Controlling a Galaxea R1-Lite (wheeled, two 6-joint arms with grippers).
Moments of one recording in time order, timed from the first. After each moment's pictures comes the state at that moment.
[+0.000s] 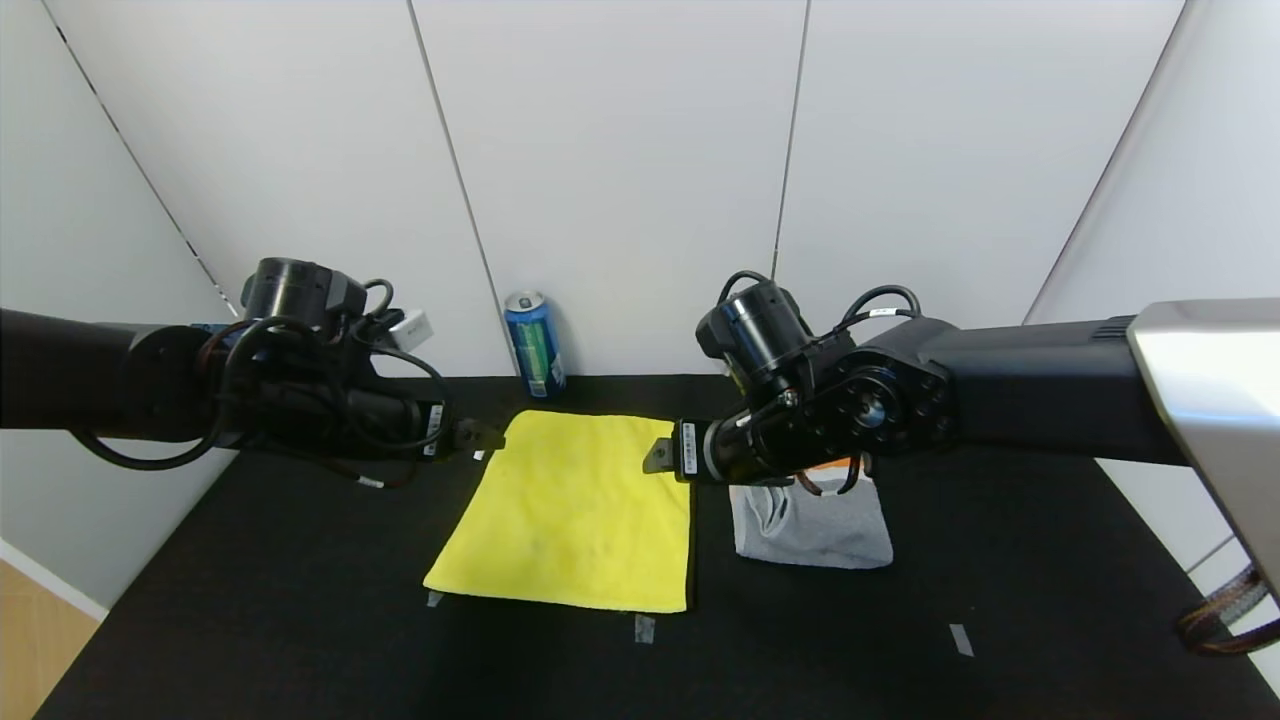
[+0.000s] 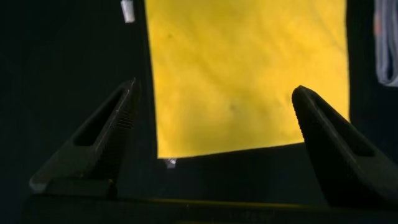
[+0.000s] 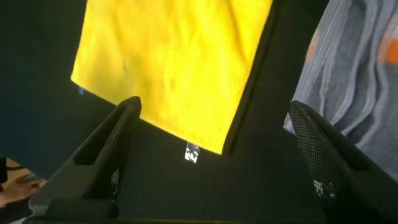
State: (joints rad) left arm -0.10 1.86 -1.25 0.12 -0.18 0.00; right arm 0.68 2.23 -1.83 0.38 -0.02 0.53
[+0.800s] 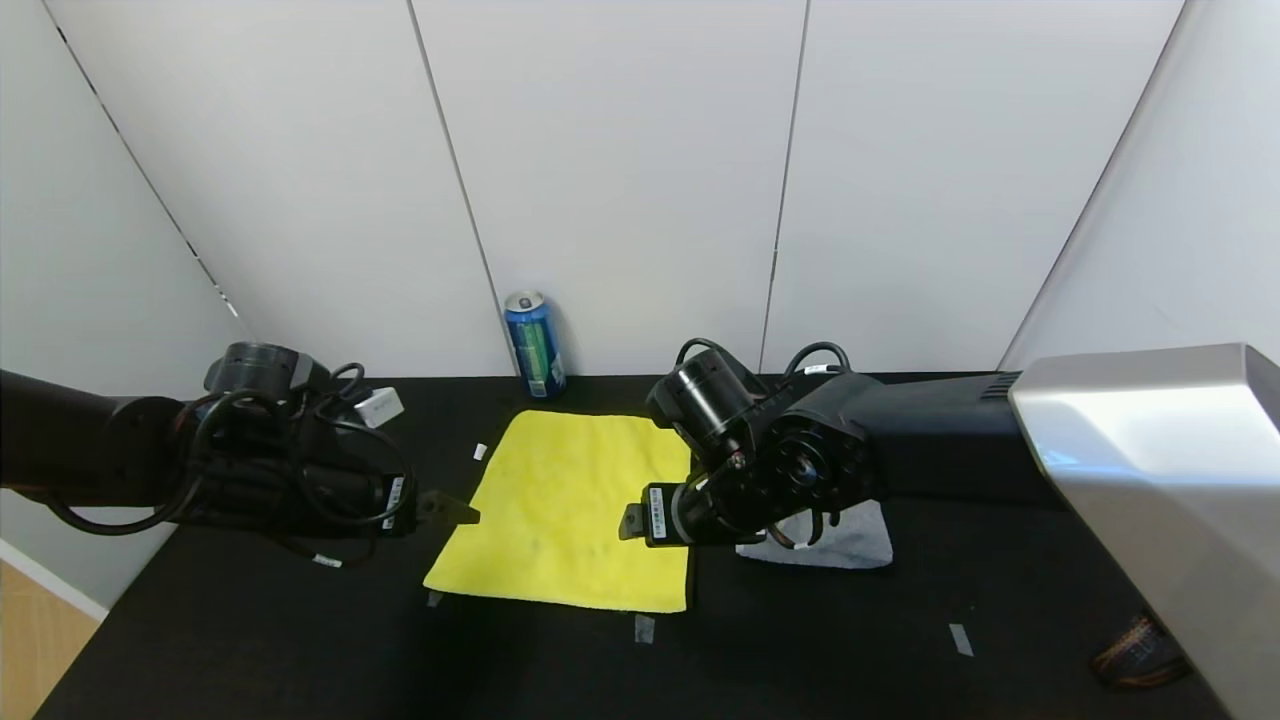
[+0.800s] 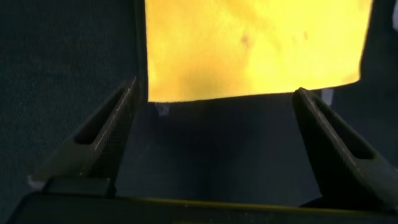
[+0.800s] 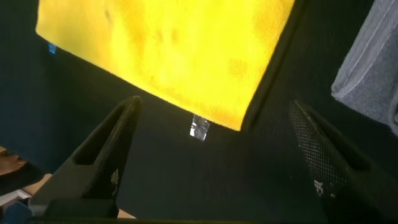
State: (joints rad) left arm 0.02 1.87 -1.04 0.12 -0.38 0.02; right arm 0.75 2.32 -1.83 0.42 -0.02 0.56
